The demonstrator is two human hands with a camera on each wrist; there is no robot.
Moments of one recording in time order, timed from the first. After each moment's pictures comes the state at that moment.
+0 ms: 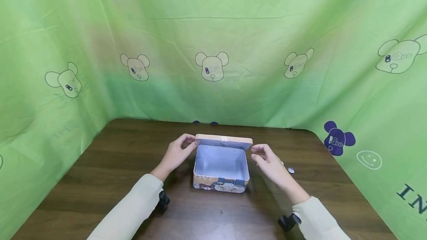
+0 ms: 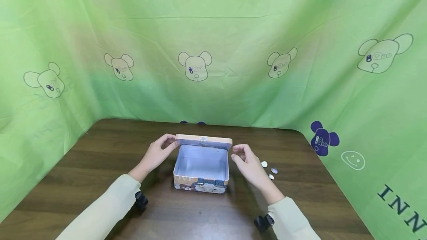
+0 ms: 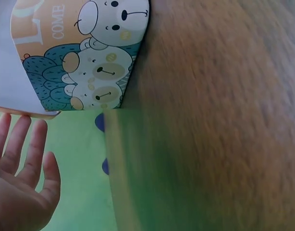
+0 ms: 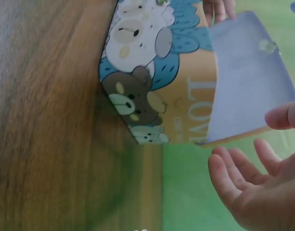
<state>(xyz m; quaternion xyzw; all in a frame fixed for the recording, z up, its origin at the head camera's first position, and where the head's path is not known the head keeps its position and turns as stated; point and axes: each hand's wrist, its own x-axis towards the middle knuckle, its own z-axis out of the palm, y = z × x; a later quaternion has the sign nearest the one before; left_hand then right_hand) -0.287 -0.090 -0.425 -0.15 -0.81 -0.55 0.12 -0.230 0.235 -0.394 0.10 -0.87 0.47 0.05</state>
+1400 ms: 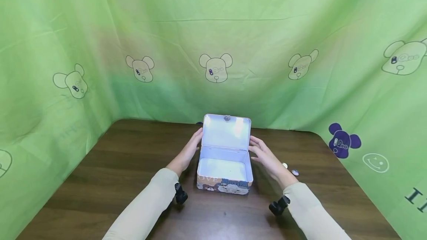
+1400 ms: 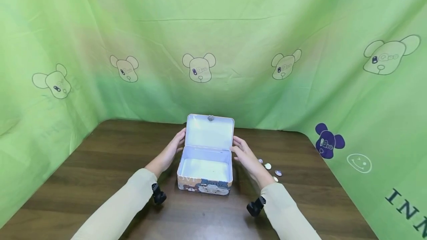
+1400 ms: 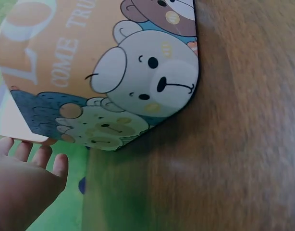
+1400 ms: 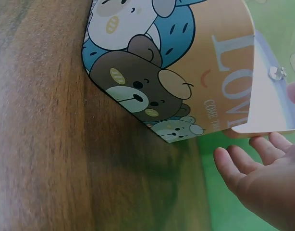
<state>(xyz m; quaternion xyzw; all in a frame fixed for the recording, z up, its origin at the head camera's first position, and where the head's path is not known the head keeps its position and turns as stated) -0.311 -0.061 -0.427 -0.12 -0.72 -0.69 -0.06 -0.281 0.230 -0.408 0.11 -0.77 0.62 -0.08</state>
